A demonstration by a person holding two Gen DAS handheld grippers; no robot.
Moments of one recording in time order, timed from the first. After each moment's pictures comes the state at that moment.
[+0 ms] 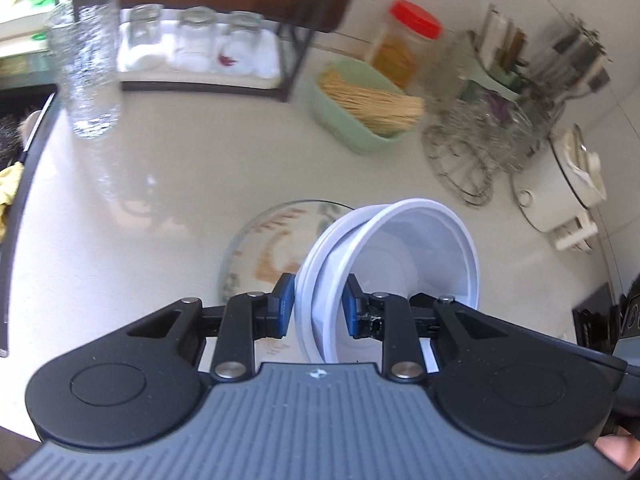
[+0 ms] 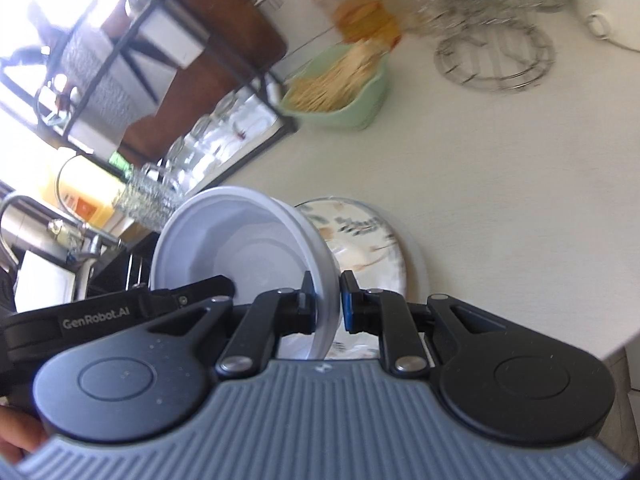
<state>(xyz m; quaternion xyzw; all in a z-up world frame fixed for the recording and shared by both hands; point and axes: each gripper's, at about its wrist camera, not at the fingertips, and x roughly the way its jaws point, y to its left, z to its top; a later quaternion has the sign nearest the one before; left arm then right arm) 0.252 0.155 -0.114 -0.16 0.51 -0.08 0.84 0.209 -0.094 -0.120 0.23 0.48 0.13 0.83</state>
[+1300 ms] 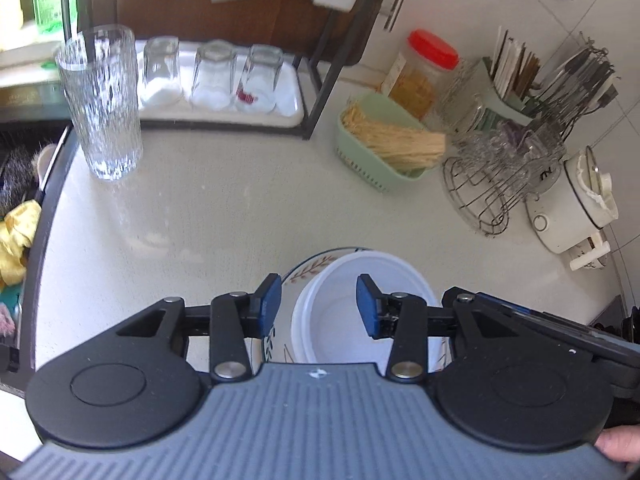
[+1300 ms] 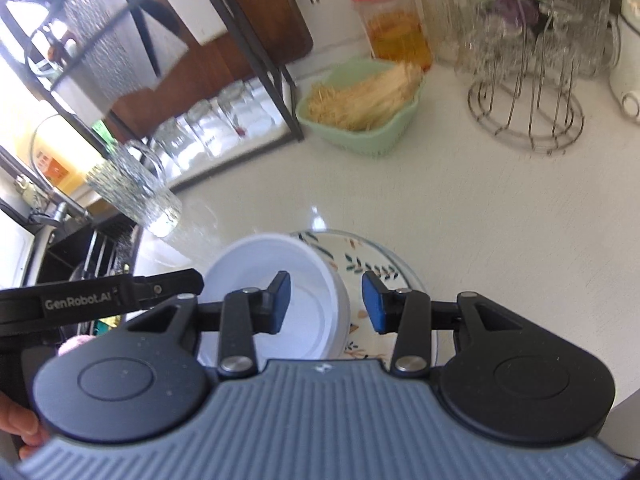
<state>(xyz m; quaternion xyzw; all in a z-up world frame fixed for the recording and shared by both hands) 0.268 0.174 -0.097 -0.14 0.48 -0.07 0.86 0.239 -0.060 -0.106 0.13 0.46 0.12 0.87</state>
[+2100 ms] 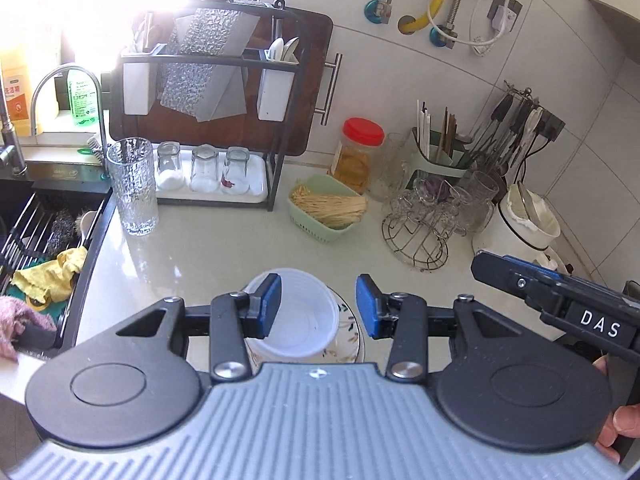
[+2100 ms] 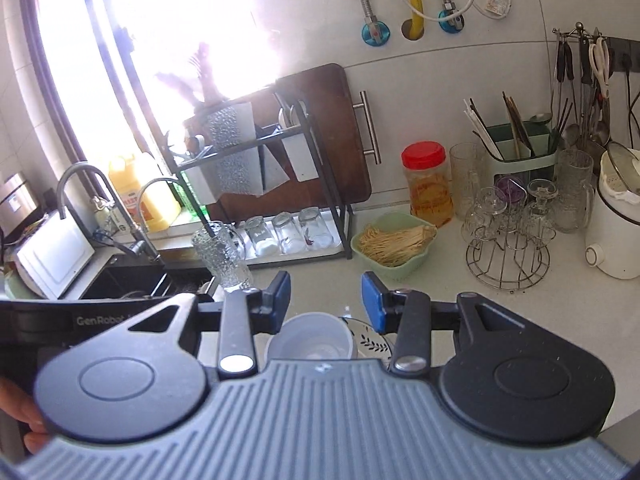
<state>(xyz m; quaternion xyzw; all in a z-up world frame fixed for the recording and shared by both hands) 0.120 0.109 0.028 -0.12 0.36 -0.05 0.92 0.135 -0.120 0.029 0.09 0.29 0.21 0.93</state>
